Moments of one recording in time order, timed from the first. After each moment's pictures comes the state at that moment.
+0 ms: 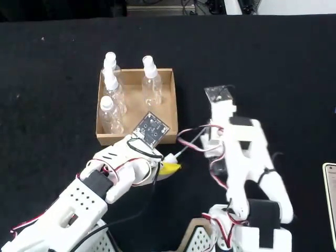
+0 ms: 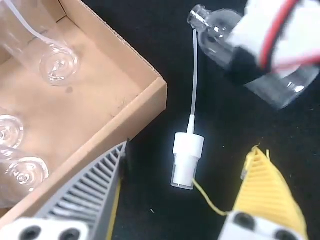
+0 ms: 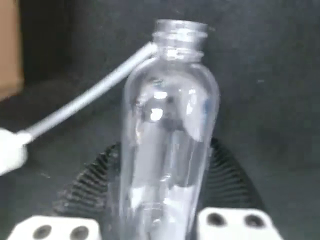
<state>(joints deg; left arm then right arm) 31.6 -58.6 72.5 33.5 -8.4 5.8 -13.8 49.6 55.6 21.3</state>
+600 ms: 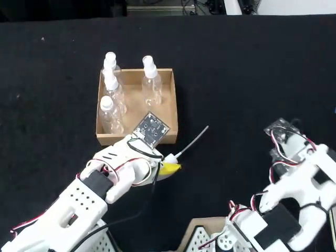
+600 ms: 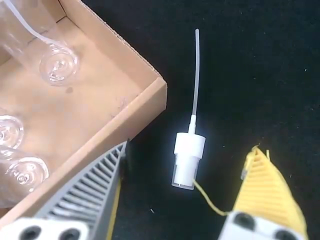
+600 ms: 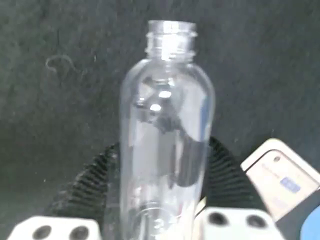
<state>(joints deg) 31.6 -58.6 72.5 33.5 -8.4 54.4 -13.8 44.8 56.7 88.0</state>
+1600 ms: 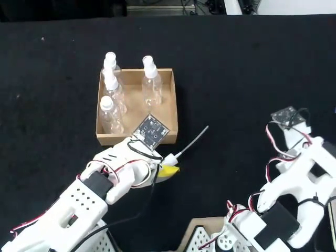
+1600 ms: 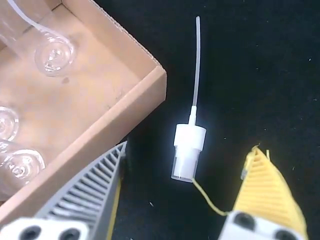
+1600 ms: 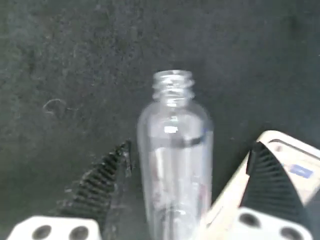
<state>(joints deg) 31.6 -58.6 74.1 33.5 -8.4 49.7 -13.8 43.6 57.5 71.6</state>
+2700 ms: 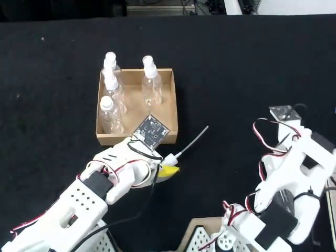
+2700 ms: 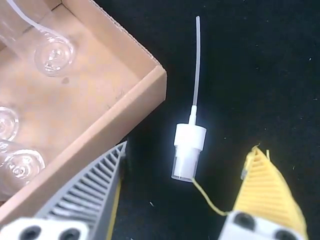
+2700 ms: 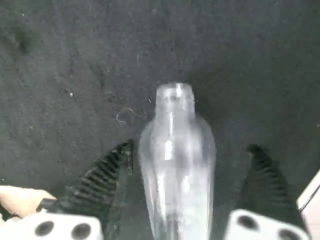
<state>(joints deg) 31.6 -58.6 74.1 33.5 -8.6 42.9 -13.6 42.0 68.6 50.5</state>
